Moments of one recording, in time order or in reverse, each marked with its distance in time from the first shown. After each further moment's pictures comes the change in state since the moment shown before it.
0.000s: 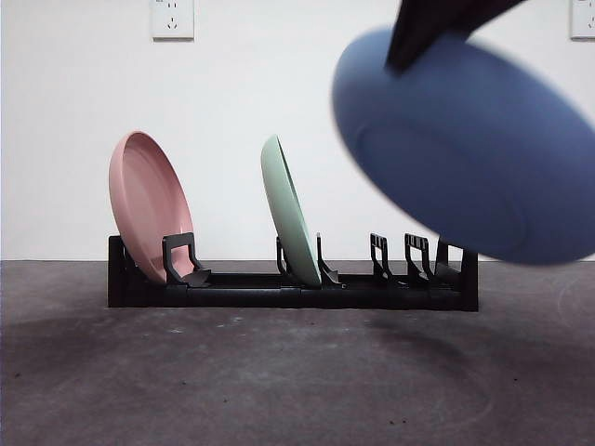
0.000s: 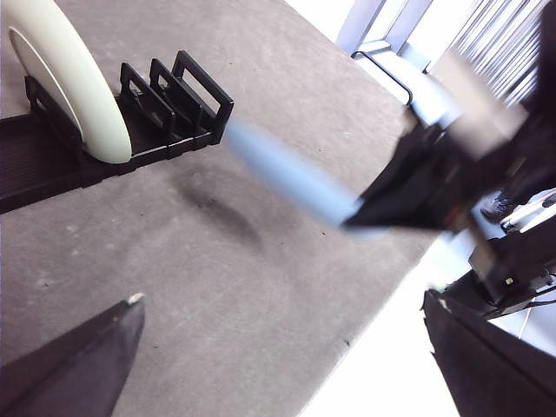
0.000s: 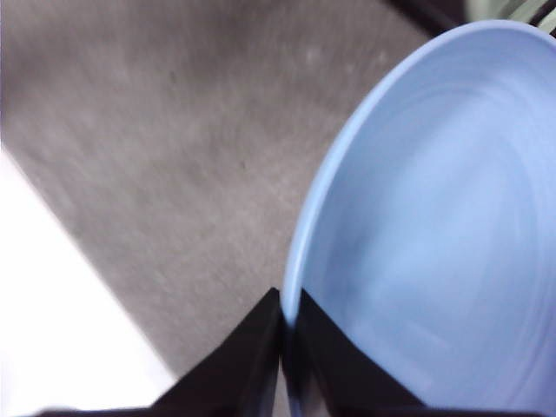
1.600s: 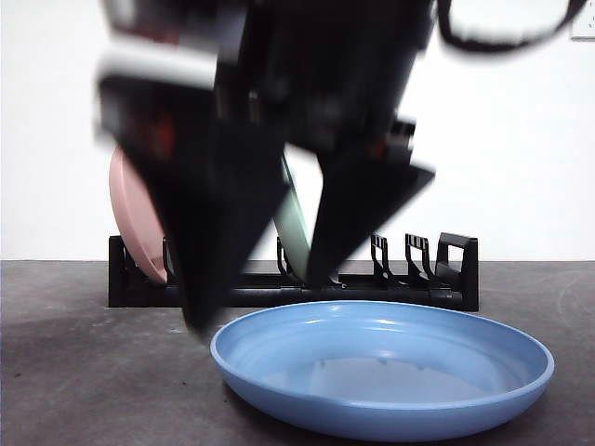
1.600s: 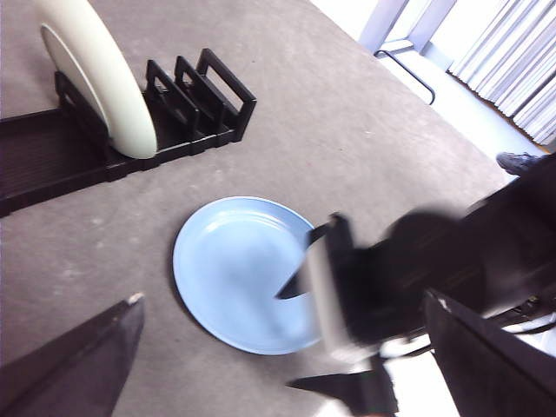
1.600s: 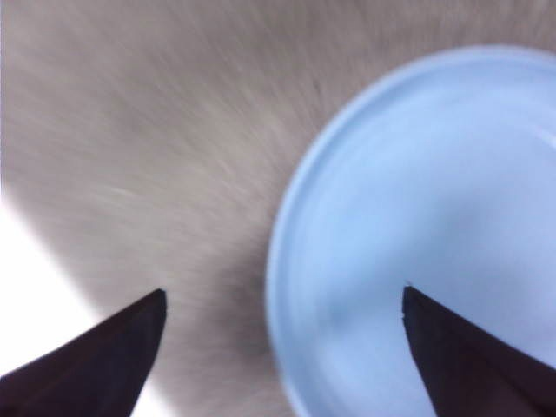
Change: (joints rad) left arm 0.000 0.000 0.000 -0.010 -0.061 -0.001; right arm 0.185 0.387 0.010 0.155 0.092 0.062
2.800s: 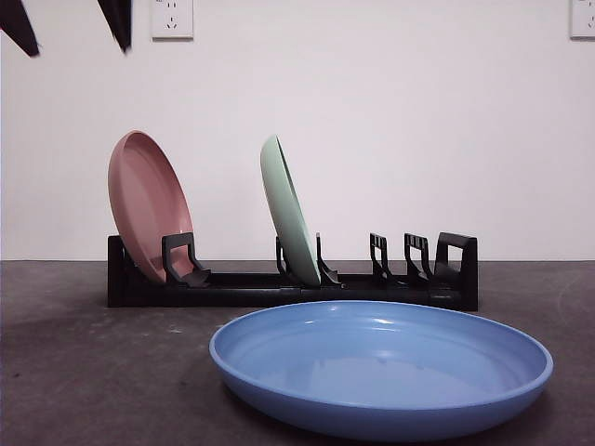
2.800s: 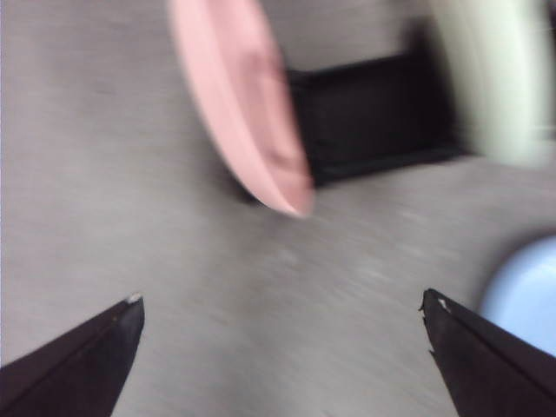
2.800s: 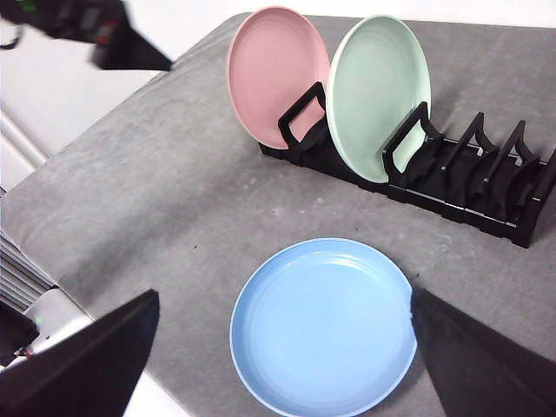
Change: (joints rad) left arm -0.047 0.786 0.526 -0.187 -0.723 -0.016; right arm -0.450 -0.981 0.013 -0.283 -0.218 0.052
